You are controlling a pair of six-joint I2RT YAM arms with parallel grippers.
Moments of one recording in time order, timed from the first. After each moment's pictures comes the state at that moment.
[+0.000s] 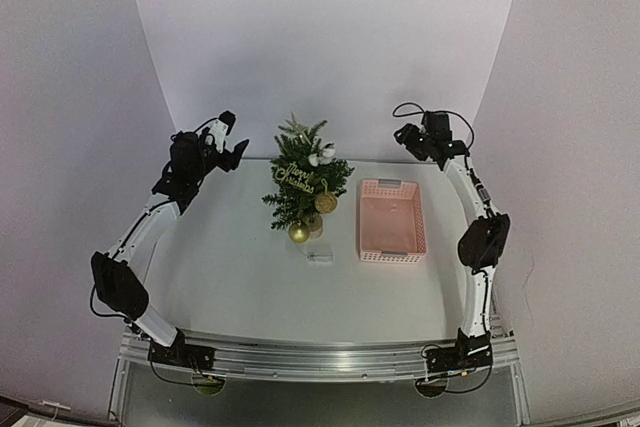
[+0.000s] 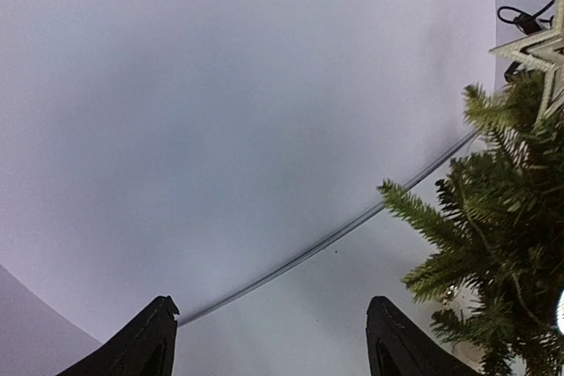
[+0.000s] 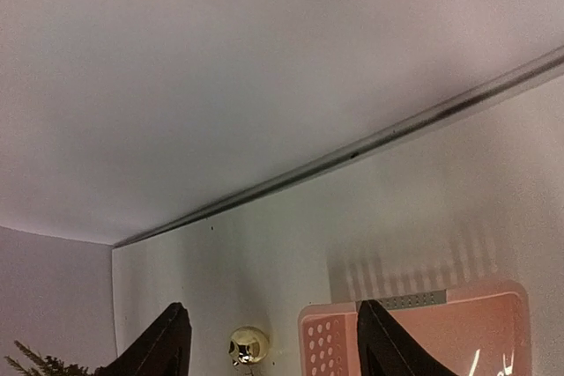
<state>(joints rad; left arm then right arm) -0.33 1.60 1.52 -0.04 0.16 0.29 0.18 2.23 2.33 -0.64 -0.17 0.71</state>
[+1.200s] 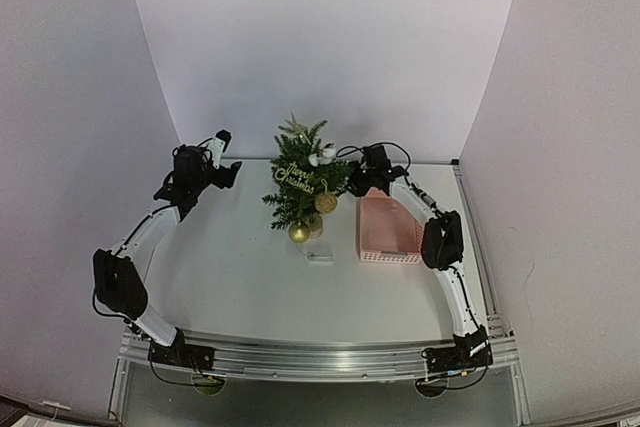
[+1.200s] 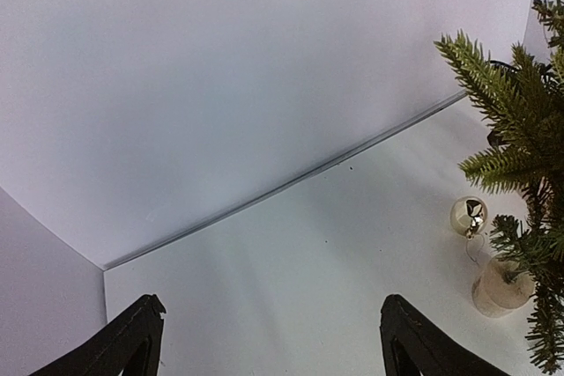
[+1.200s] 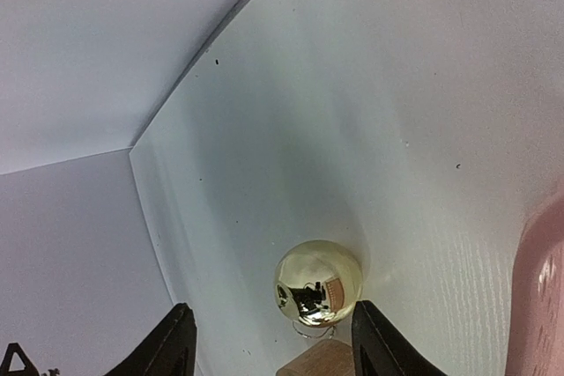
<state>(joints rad) -0.28 1.59 1.37 -0.10 0.08 0.27 0.42 2.60 2.41 -0.52 -0.39 1.10</state>
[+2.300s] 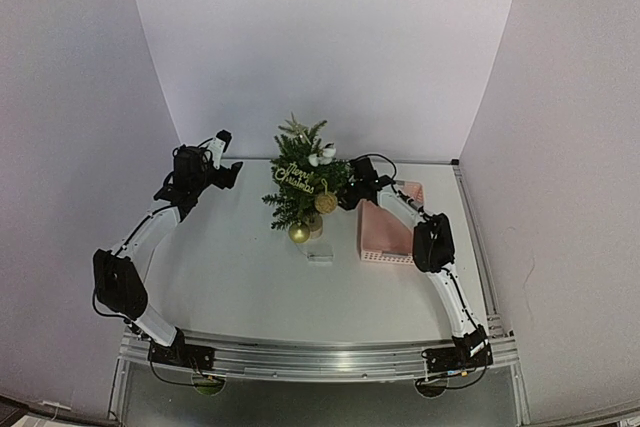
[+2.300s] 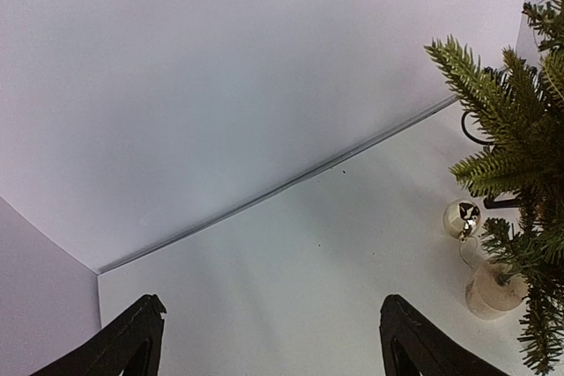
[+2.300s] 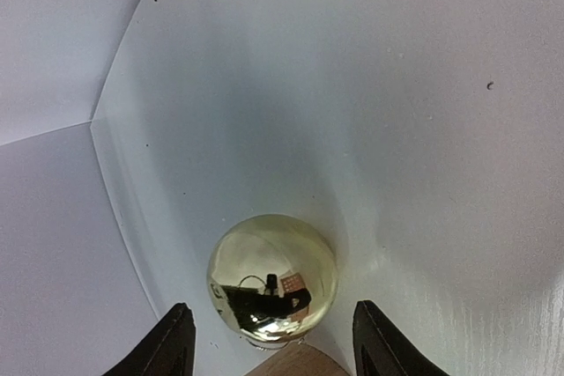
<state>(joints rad) -0.28 1.59 1.36 -0.09 0.11 0.26 0.48 2.67 2.40 -0.52 -0.39 1.10</state>
